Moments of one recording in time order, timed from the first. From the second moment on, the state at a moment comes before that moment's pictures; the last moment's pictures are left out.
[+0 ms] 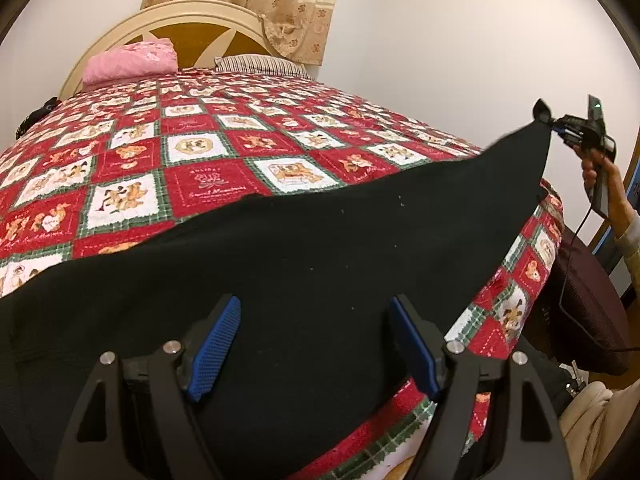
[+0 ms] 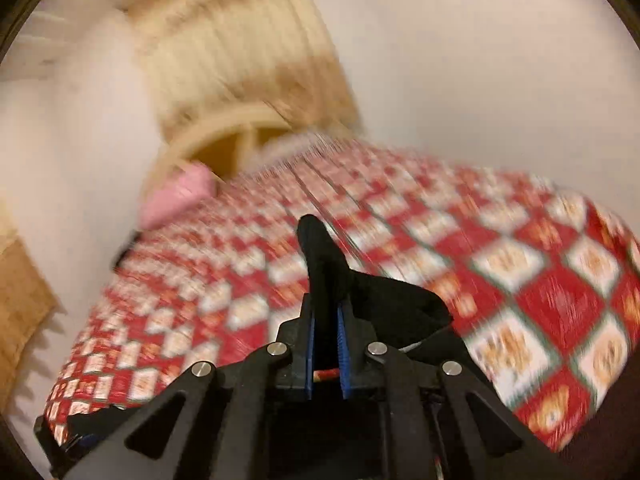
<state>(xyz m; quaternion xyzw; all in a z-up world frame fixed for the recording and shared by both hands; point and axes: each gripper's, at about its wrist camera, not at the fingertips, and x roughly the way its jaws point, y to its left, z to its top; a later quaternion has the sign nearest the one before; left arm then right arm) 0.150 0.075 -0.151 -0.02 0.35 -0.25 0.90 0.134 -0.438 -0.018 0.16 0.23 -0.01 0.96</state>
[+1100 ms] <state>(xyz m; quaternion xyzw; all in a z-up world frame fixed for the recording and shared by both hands) 0.149 0.070 -0.153 0.00 0.36 -0.25 0.90 0.127 -0.532 -0.068 0.19 0.36 -0.10 0.91</state>
